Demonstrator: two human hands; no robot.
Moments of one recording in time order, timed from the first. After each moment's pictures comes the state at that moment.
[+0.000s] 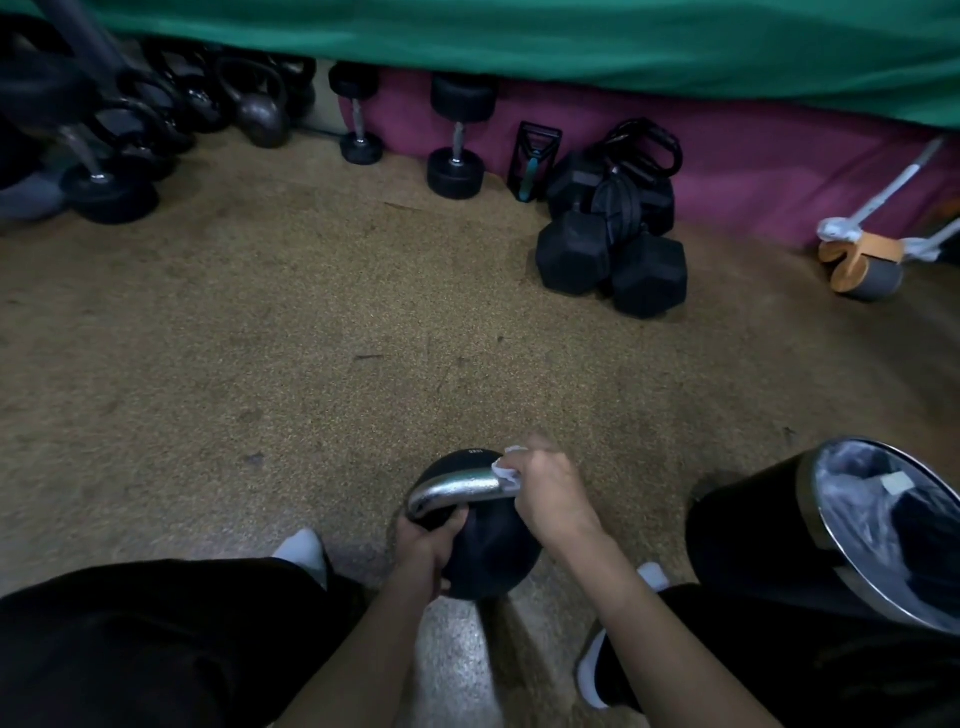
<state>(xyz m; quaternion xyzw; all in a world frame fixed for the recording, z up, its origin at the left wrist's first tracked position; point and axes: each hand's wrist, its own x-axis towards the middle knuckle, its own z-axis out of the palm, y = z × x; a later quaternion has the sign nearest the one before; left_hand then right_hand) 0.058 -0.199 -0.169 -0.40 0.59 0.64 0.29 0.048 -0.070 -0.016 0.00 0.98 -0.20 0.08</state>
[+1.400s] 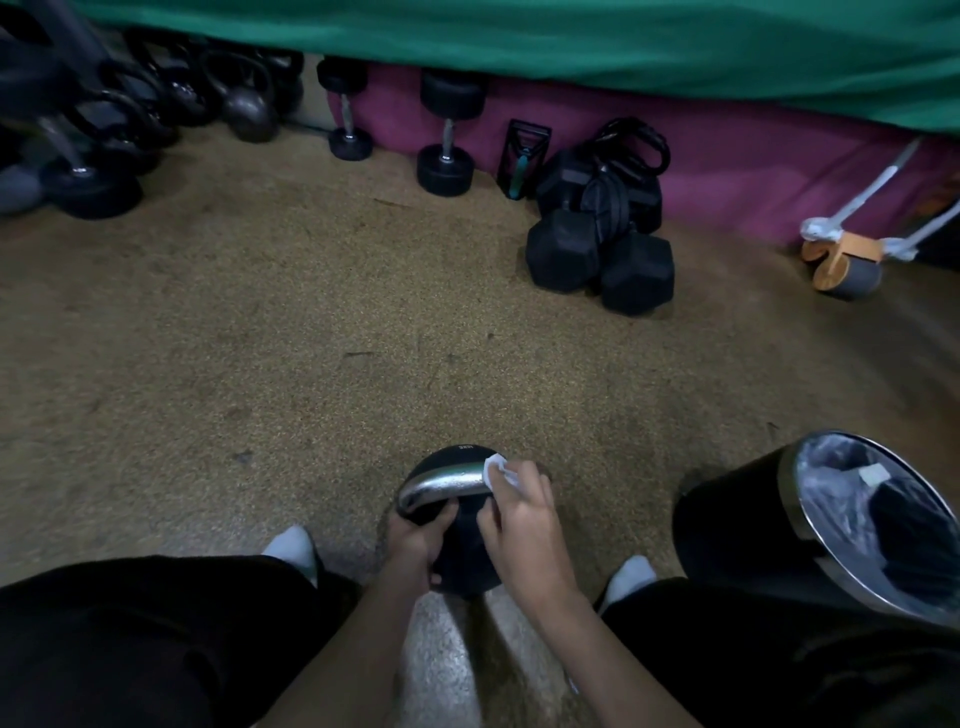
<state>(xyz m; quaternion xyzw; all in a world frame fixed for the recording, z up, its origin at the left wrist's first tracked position) 0.061 -0.198 -0.175 -0.40 0.60 0.64 0.27 0.098 -0.086 -0.048 -0.01 0.97 -0.22 -0.07</state>
